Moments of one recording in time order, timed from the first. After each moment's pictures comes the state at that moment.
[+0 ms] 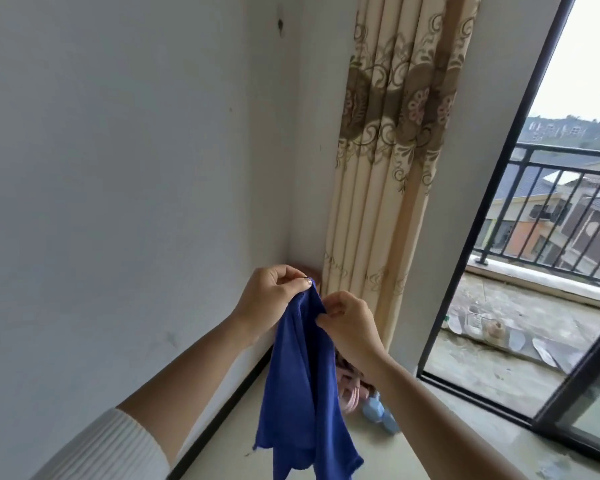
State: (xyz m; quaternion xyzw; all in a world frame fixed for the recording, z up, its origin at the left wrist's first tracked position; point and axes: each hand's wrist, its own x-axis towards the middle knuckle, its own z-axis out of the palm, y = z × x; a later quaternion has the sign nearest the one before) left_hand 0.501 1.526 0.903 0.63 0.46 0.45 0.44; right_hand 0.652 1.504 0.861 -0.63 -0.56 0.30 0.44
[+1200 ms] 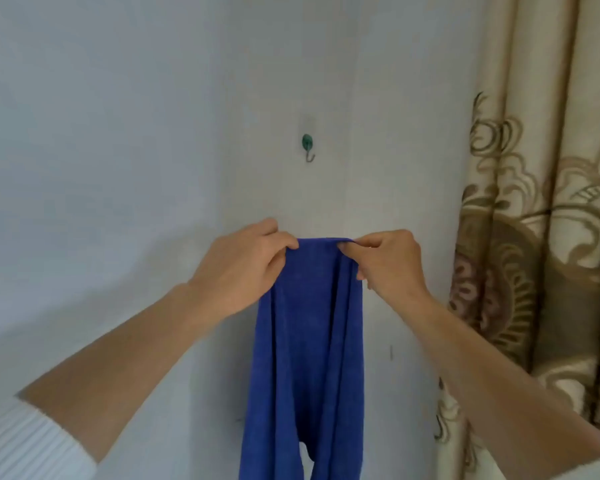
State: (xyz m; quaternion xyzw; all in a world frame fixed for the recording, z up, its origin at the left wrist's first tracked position) left_hand 0.524 2.183 1.140 0.75 0.44 0.38 -0.32; right_hand 0.729 2.223 1.145 -0.43 -0.66 0.15 0.60
